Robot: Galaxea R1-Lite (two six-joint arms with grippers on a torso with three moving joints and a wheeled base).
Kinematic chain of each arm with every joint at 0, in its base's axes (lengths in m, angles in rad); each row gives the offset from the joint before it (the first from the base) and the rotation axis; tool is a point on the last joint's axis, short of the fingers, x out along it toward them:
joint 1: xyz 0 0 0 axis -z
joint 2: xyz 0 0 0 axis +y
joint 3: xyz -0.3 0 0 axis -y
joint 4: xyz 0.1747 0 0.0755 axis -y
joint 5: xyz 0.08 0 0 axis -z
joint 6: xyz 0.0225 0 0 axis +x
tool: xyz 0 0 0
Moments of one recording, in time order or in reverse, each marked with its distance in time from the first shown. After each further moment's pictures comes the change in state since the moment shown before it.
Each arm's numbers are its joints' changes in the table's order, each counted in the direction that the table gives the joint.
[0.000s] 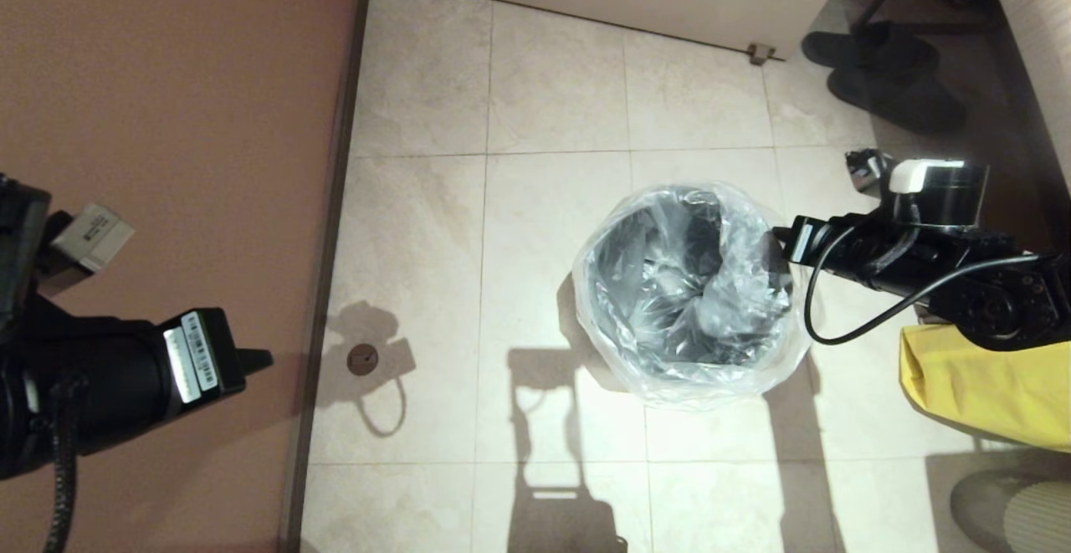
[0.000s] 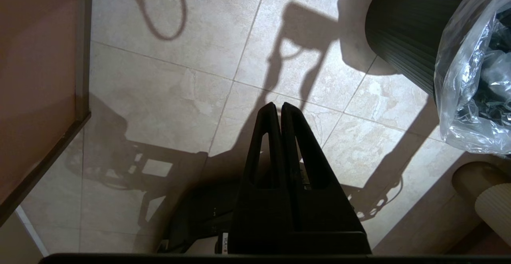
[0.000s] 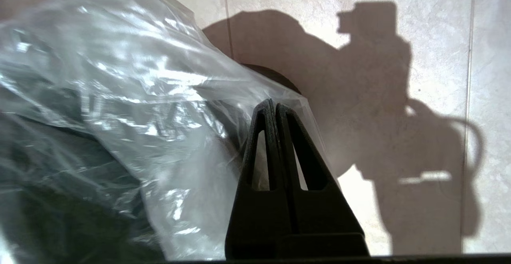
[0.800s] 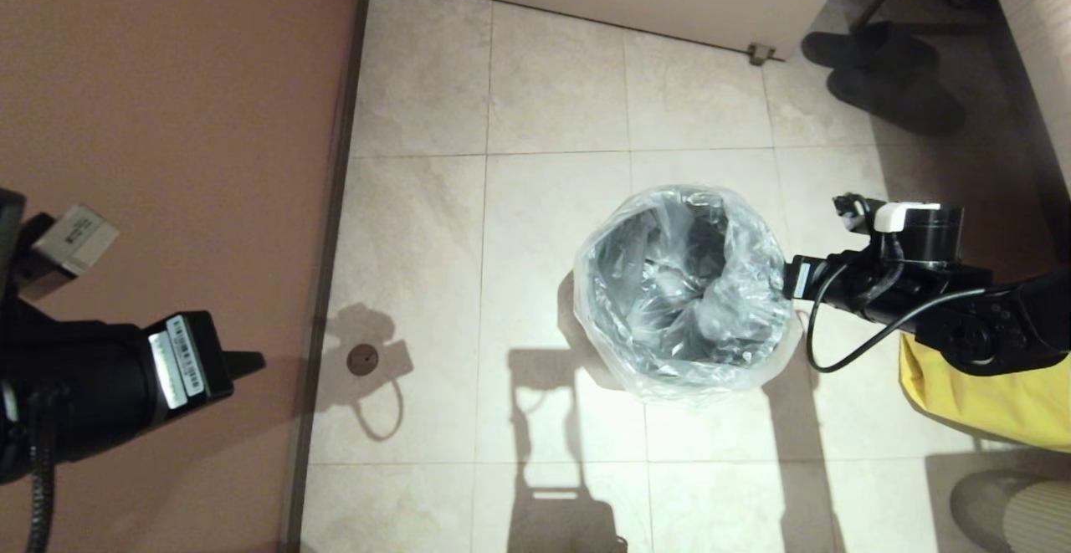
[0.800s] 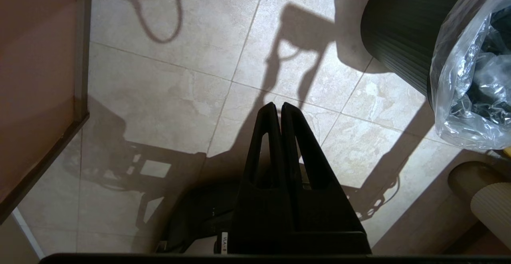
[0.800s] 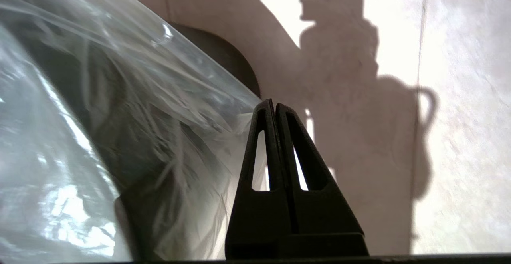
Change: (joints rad) left arm 0.000 -0.027 -0.010 -0.002 0.001 -0.002; right arm 0.043 0.066 -0.077 0.041 0.057 -0.086
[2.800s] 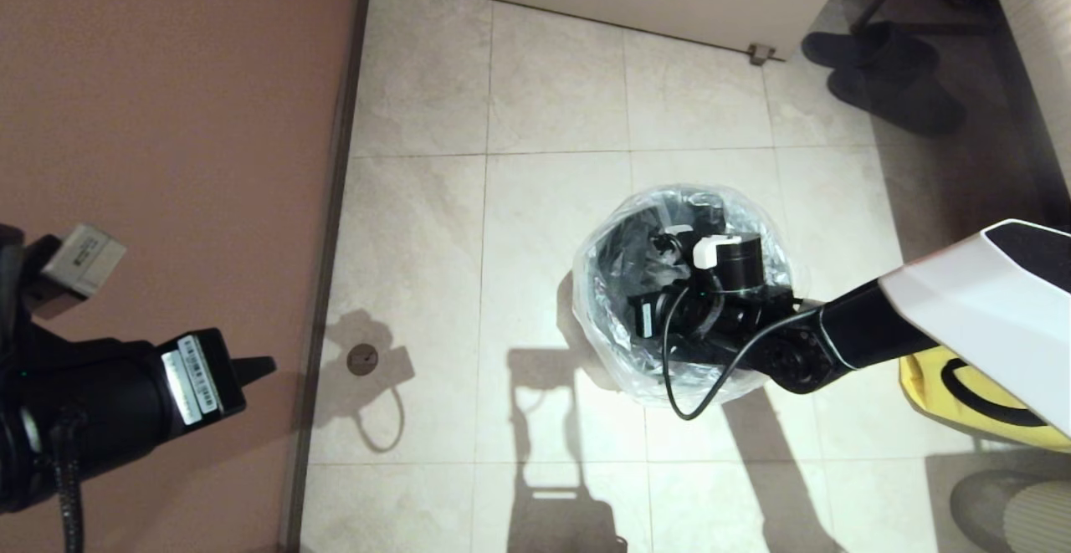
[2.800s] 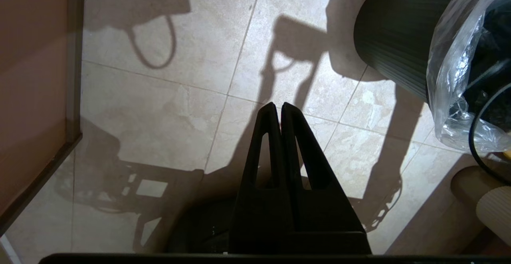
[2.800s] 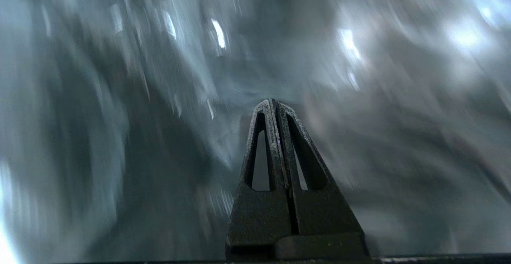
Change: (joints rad) left arm -0.002 -0.022 -0.133 0.181 0.000 0.047; right arm -0.373 0.246 0.282 -0.052 -0.019 -0.089
